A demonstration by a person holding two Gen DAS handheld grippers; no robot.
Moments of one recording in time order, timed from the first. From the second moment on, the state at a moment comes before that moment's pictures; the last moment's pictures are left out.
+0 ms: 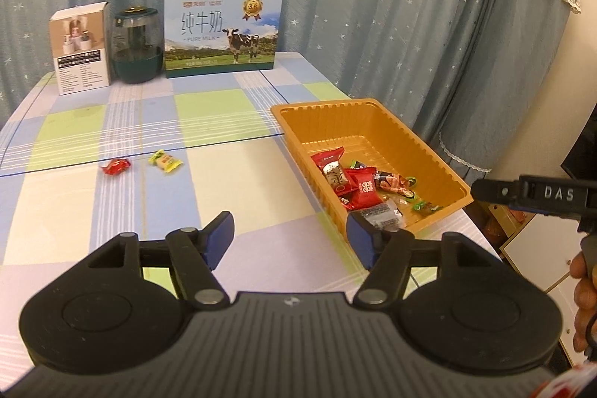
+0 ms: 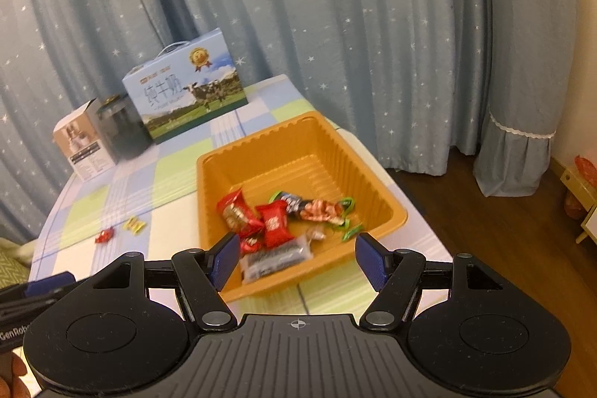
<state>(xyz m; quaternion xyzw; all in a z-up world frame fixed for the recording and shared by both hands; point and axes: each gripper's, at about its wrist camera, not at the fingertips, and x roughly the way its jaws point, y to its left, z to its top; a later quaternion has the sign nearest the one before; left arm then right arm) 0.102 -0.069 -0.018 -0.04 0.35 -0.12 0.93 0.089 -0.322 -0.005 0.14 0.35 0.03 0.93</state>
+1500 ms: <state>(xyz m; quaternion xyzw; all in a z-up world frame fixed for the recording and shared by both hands) 0.074 0.038 -0.009 -0.06 0.34 -0.03 0.94 0.082 -0.198 -0.012 0.07 0.37 0.13 0.92</state>
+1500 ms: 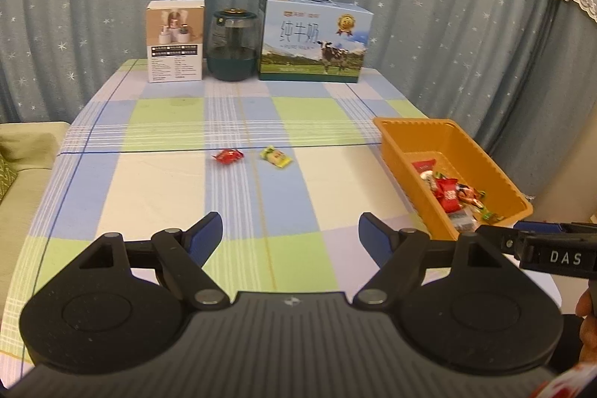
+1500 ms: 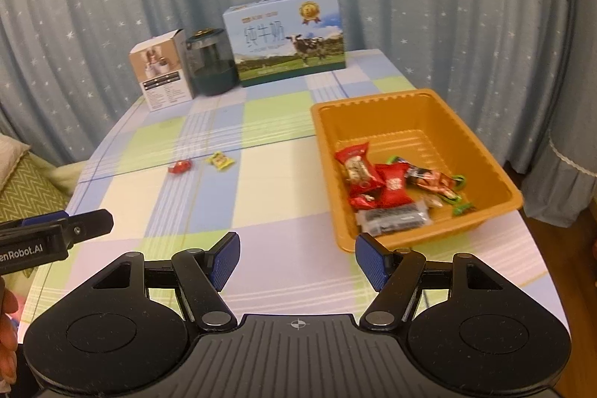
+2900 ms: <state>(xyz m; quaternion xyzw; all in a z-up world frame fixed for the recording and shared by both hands) 0.211 0.118 -0.099 -0.05 0.34 0.03 0.94 0.234 -0.095 -0.085 0.00 0.34 0.24 0.91</state>
